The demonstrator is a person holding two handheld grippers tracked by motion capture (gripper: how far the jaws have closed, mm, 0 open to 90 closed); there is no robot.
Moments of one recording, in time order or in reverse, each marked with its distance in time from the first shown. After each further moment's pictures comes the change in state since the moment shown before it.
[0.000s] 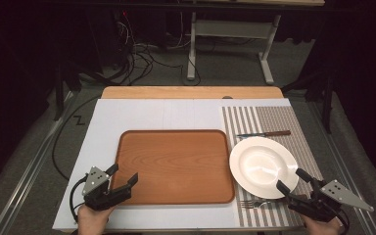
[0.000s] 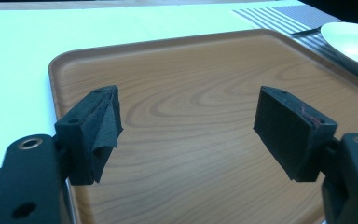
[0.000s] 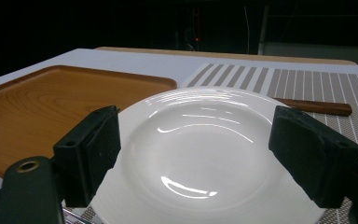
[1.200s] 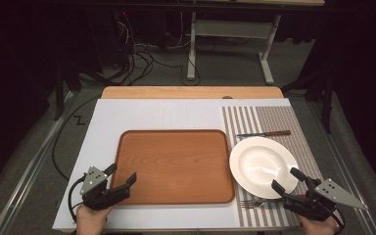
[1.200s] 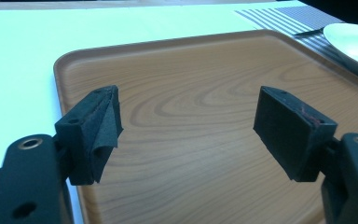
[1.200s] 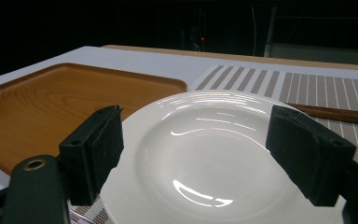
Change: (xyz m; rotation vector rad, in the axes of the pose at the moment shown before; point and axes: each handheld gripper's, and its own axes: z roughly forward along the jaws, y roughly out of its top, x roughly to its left) left arm 0.005 0.000 -0.002 -0.003 0.004 -0.005; right arm 0.012 0.005 0.006 0.007 0.020 -0.023
